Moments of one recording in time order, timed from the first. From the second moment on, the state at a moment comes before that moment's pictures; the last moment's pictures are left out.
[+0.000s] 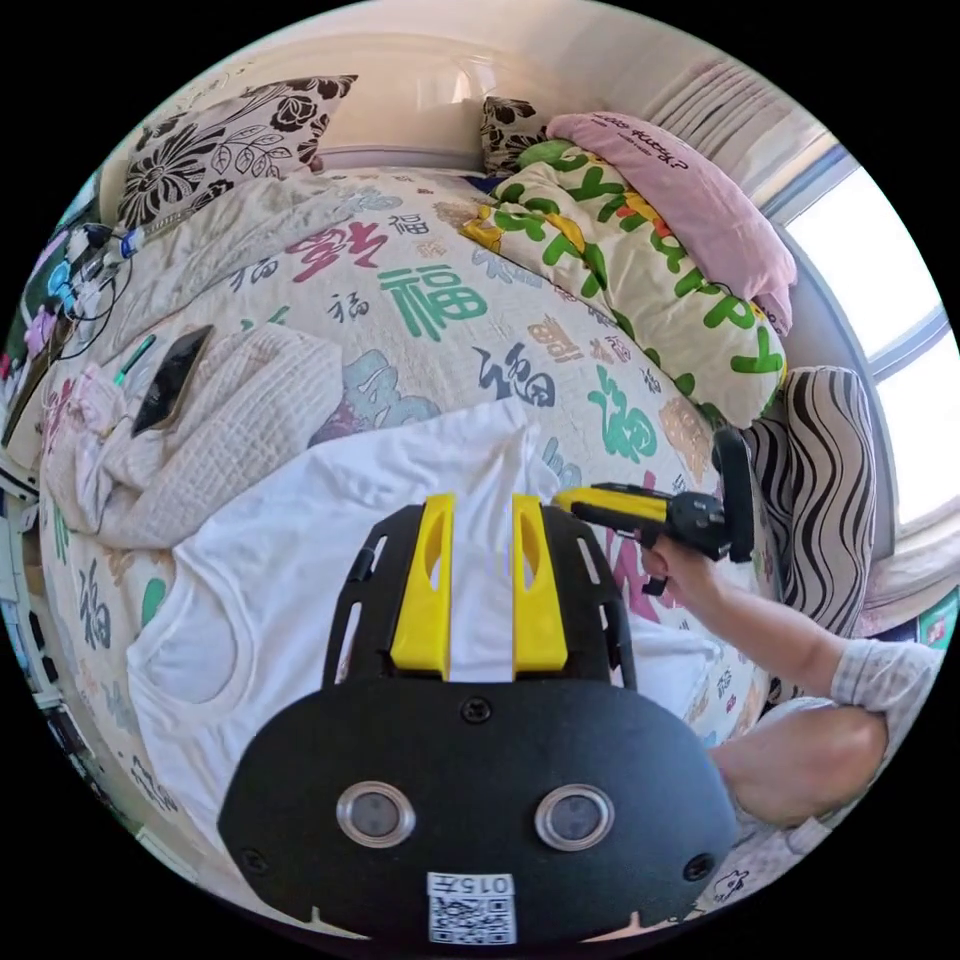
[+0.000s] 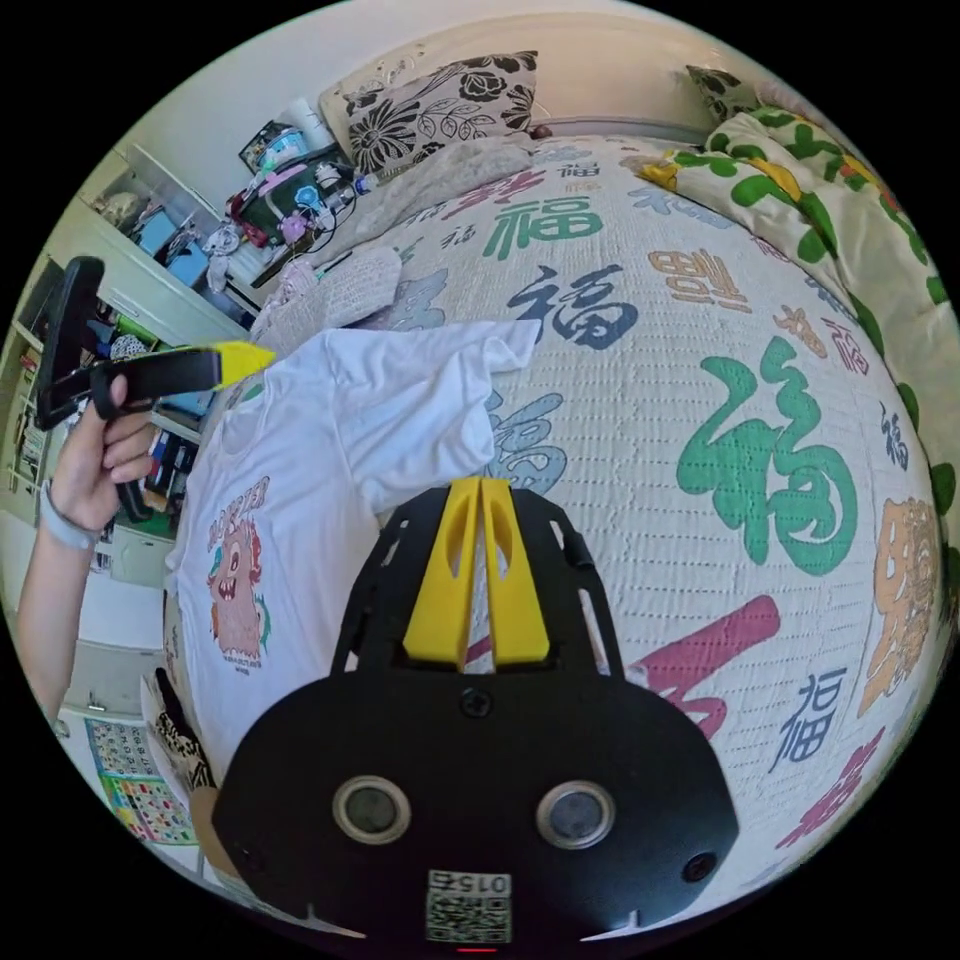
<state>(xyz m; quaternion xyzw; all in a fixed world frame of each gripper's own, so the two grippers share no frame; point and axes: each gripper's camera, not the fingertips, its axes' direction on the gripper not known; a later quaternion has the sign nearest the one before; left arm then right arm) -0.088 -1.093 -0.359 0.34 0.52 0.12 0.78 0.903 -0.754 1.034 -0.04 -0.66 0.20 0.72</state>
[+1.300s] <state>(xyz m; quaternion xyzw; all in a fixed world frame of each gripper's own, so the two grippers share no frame) -0.189 -1.104 -0.267 0.43 0.63 -0.10 0.64 0.913 -0.825 0.820 0.14 -0.66 0.04 0.73</state>
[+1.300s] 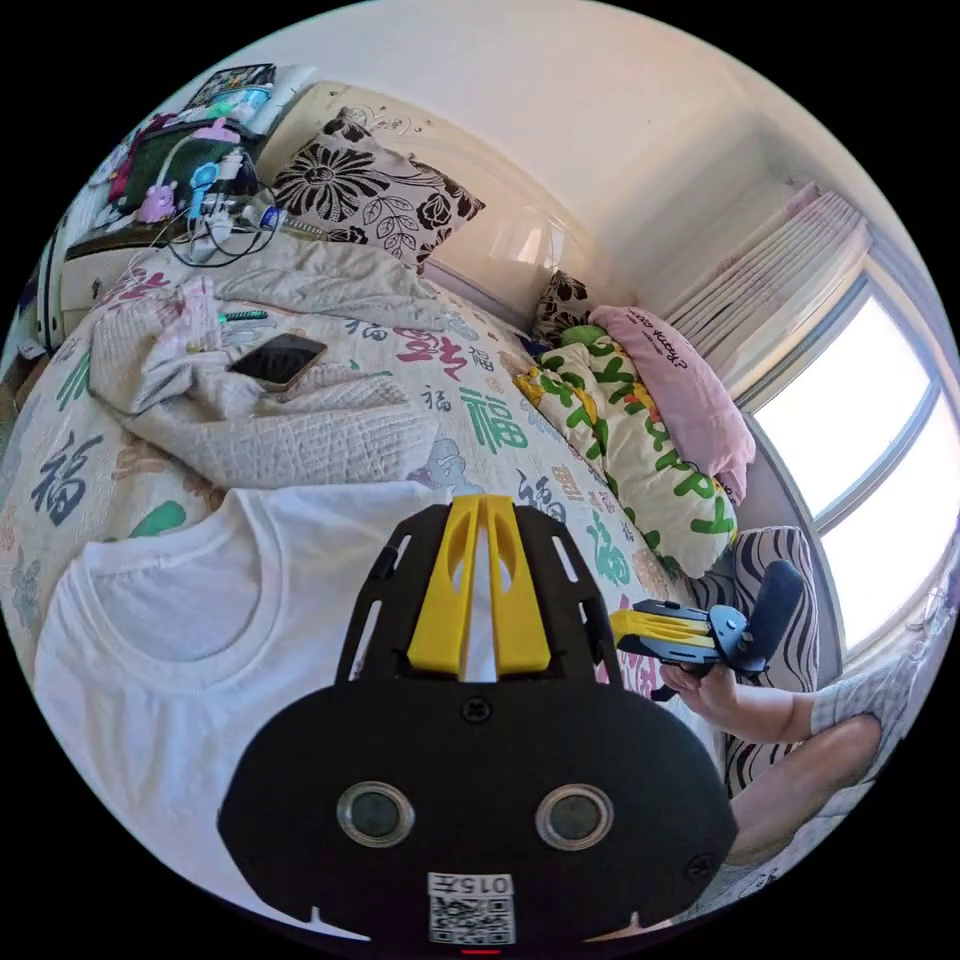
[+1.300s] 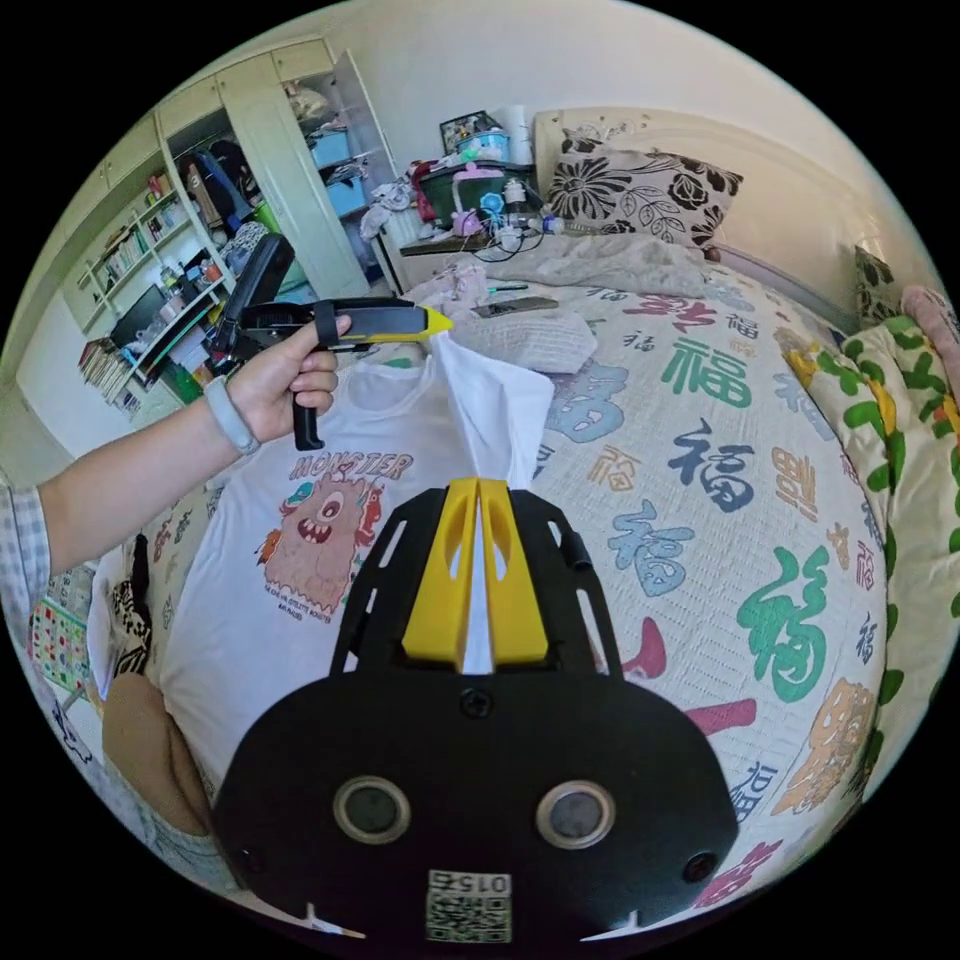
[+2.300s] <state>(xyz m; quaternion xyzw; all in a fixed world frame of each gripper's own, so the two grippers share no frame) -0.182 -1.045 -0.229 0.37 0.54 0.02 0.76 0.815 -0.895 0.650 0.13 -0.61 -0.08 0.78</state>
